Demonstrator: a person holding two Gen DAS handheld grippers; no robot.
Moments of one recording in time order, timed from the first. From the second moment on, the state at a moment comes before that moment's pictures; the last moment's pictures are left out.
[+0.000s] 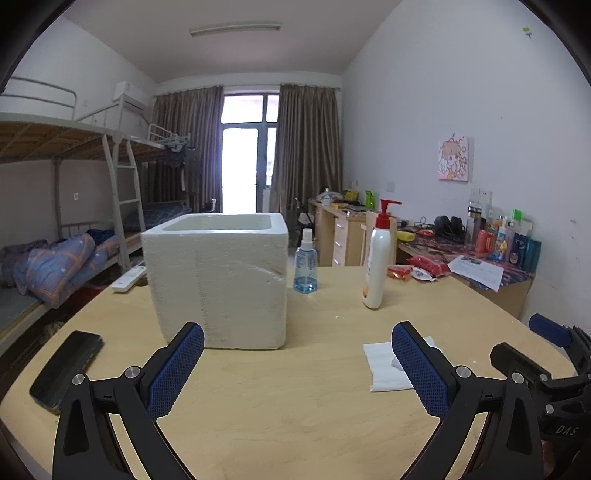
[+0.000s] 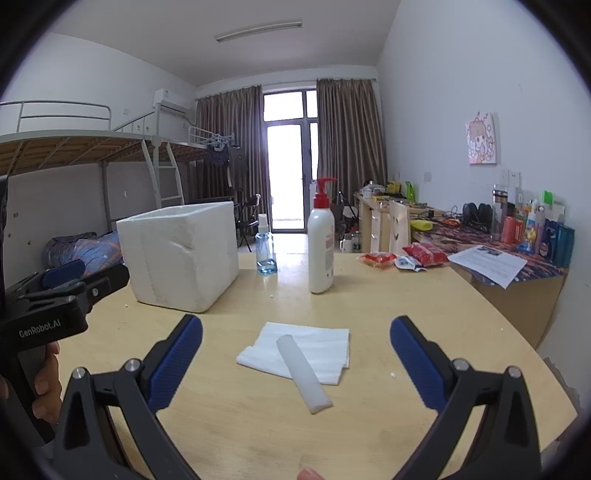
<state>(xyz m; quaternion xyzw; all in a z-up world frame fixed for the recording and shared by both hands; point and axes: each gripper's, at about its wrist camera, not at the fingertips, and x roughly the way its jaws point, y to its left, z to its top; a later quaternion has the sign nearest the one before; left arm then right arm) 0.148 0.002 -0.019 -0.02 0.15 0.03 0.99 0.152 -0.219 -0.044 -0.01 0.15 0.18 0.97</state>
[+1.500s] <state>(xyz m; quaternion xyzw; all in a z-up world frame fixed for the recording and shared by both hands) 0.268 -0.054 -0.063 0.05 0.32 -0.11 0.94 0.197 -0.238 -0.086 -0.02 0.26 0.22 0.94</state>
